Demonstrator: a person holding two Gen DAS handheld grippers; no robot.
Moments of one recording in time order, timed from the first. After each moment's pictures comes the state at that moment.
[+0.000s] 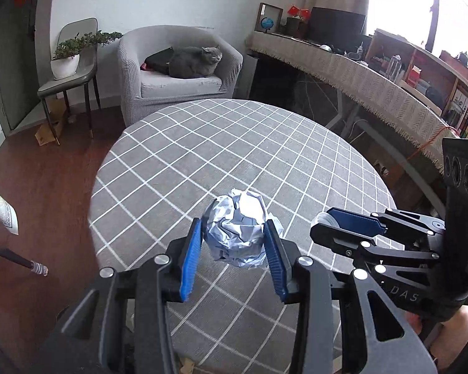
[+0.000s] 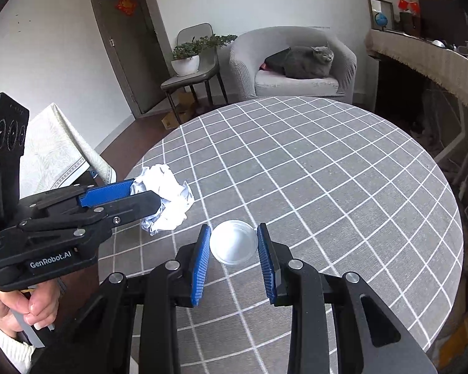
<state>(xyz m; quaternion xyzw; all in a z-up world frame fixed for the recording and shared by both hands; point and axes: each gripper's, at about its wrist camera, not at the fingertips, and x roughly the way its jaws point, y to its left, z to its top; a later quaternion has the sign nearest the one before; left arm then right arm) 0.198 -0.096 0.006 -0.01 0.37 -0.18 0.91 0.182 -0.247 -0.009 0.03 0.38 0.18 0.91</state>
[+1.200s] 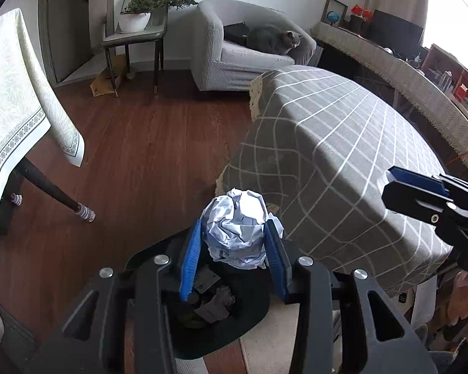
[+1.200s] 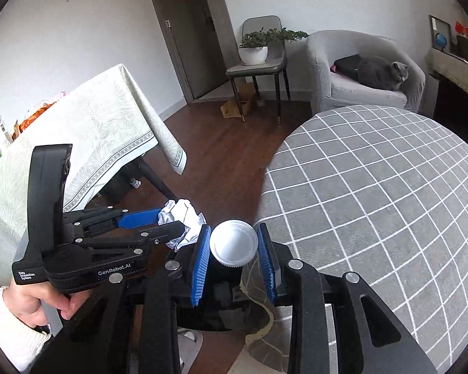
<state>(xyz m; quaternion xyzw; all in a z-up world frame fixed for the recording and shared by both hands) 0.155 0.098 -0.060 -0.05 0.43 -0.08 0.90 0.153 -0.063 -0.010 0.00 0.38 0.29 0.88</state>
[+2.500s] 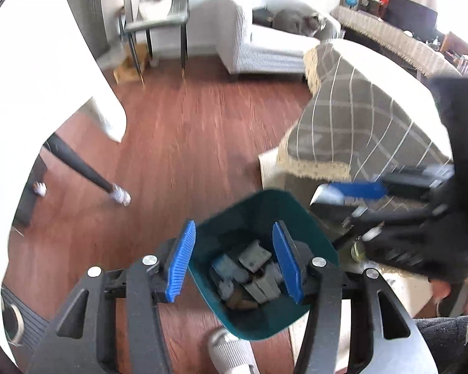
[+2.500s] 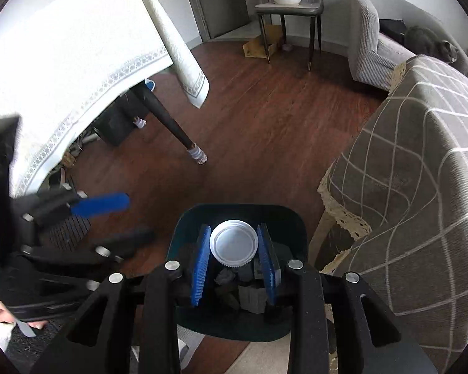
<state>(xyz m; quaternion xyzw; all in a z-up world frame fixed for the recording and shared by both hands) 0.129 0.172 -0.092 -0.01 0.44 -0.04 0.89 0.190 0.068 -0.110 -0.08 0.48 0.31 0.82</state>
